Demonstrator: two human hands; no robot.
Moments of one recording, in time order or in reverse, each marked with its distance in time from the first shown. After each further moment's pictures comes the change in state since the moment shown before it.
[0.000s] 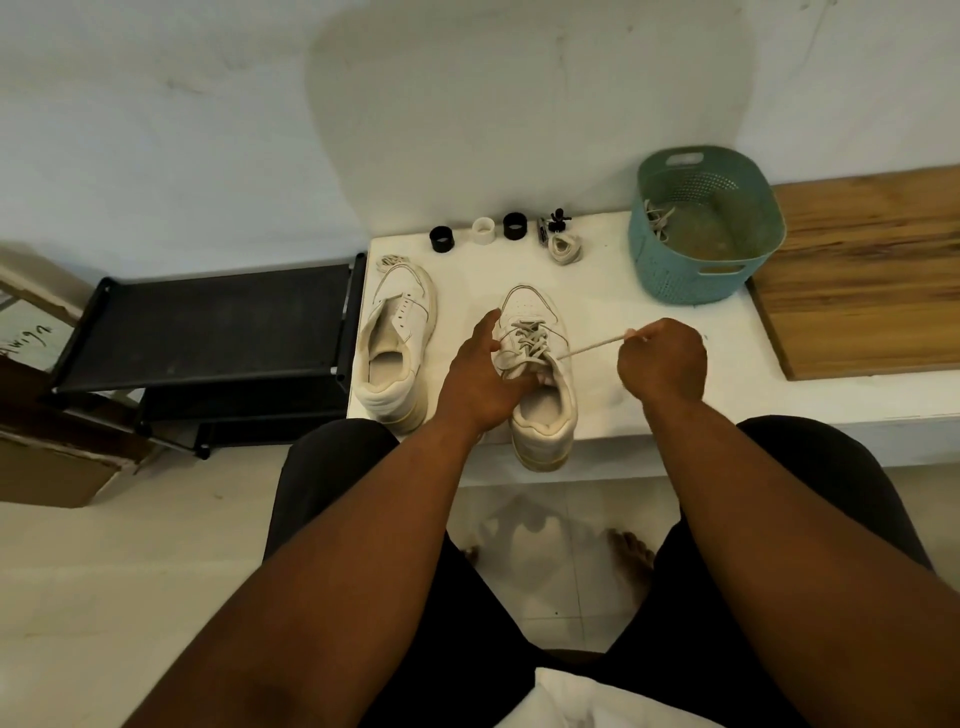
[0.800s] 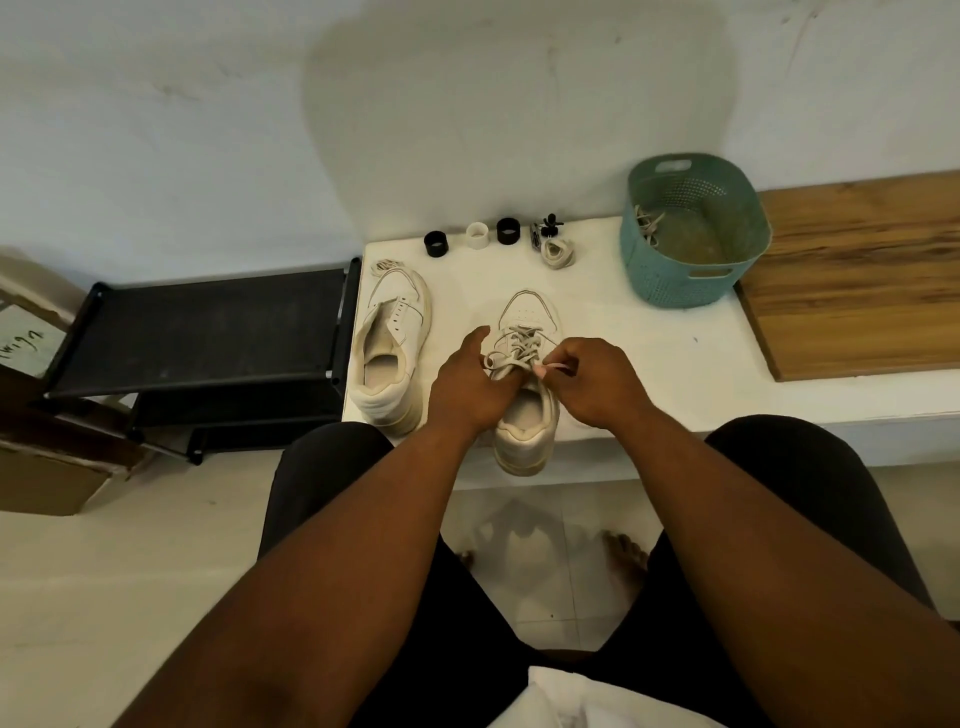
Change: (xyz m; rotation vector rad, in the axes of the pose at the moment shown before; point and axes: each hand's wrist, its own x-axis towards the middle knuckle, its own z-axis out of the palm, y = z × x) left_hand -0.002 -0.001 0.001 0.127 0.058 -0.080; right_hand -0.029 -0.010 0.016 -0.003 -0.433 -0.469
